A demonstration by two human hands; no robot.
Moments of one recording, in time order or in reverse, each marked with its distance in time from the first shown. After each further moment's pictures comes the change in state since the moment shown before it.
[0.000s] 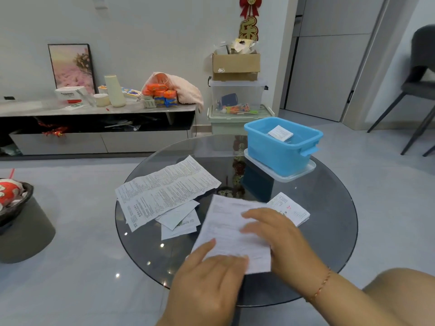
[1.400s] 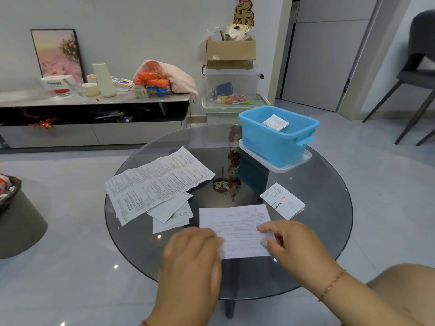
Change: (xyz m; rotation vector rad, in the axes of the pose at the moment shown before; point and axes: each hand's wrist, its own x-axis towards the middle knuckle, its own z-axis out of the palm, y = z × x) left_hand -0.017 -0.015 0.023 -0.078 -0.170 -0.327; right_hand -0.014 -0.005 -0.018 -0.083 -0.215 0.560
